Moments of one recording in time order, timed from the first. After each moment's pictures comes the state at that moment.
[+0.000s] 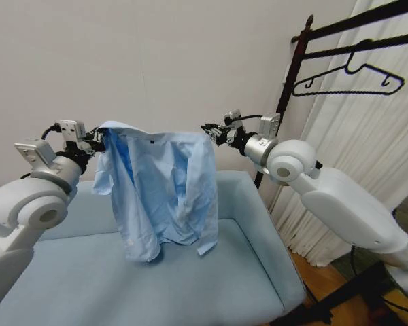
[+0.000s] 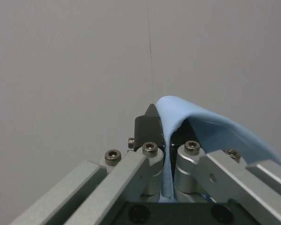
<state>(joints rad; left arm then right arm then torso) 0.62 -0.55 -0.51 -2.17 -1.07 0.45 -0.46 0.09 0.75 -0.25 1.94 1.19 -0.47 0.19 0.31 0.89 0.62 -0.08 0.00</state>
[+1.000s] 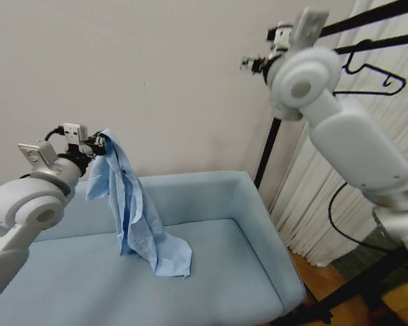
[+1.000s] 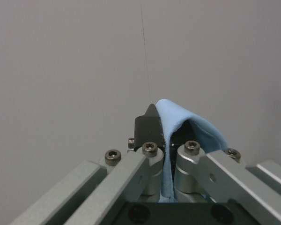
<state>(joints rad) 0.66 -0.53 -0.52 -2.18 -1.08 0.47 -0.43 0.71 1.02 -0.45 1.49 1.53 -0.50 1.28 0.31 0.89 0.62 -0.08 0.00</state>
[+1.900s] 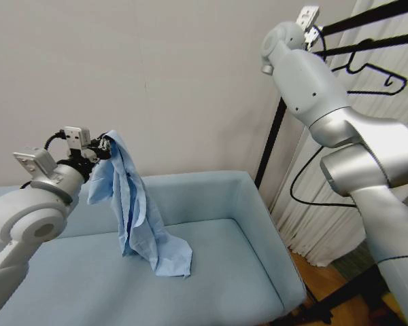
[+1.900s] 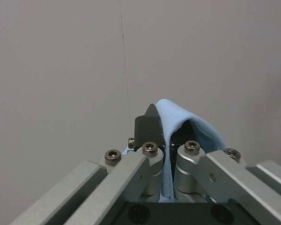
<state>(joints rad) 0.75 -0.57 -0.58 -2.28 -1.09 0.45 -0.44 0.84 1.31 -0.34 0.51 1.14 -0.44 1.14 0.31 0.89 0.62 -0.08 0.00</state>
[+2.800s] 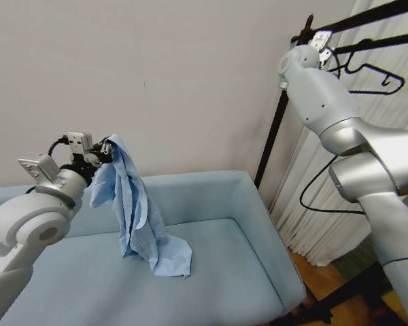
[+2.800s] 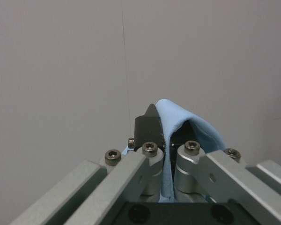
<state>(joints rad) 0.75 -0.59 -0.57 -2.26 -1.07 0.44 -0.43 0.79 1.26 -0.31 0.46 1.11 -0.44 1.04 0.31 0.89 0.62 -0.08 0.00</state>
